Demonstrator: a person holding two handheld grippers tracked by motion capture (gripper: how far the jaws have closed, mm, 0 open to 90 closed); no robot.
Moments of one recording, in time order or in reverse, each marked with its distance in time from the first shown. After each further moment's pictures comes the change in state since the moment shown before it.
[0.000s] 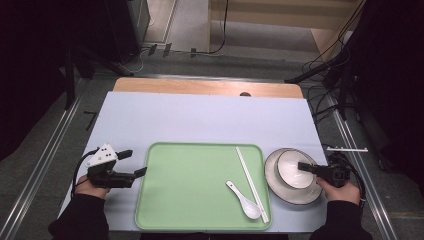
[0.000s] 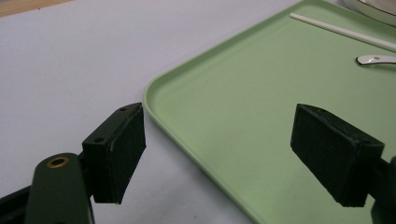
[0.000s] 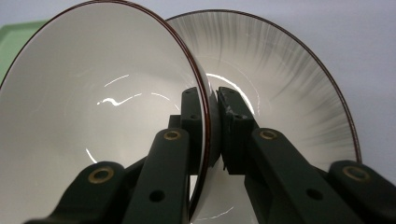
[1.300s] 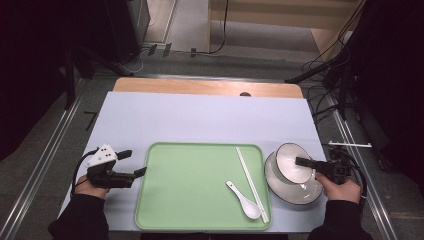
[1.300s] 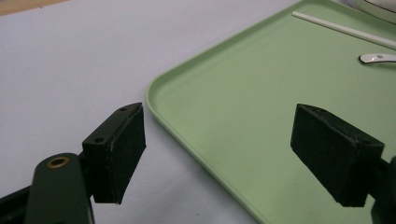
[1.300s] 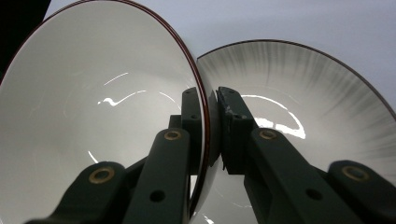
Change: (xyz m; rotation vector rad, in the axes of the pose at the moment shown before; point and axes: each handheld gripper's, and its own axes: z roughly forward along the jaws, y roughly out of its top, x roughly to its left) left arm 0.000 -0.001 0.000 0.001 0.006 -0.005; right arm 0.028 0.013 -0.014 -0.024 0.069 0.050
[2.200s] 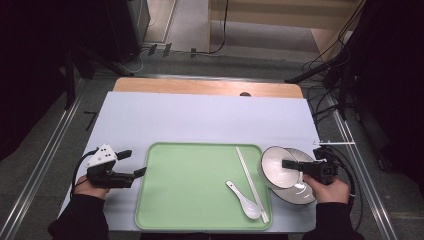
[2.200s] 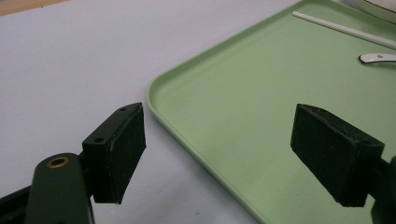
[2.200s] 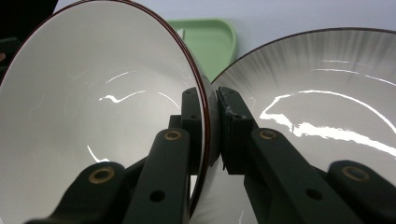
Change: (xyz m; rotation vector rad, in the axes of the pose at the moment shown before) left arm 0.000 0.000 0.000 -0.002 0.001 -0.001; right arm 0.039 -0.001 0.017 0.069 0.043 -0.073
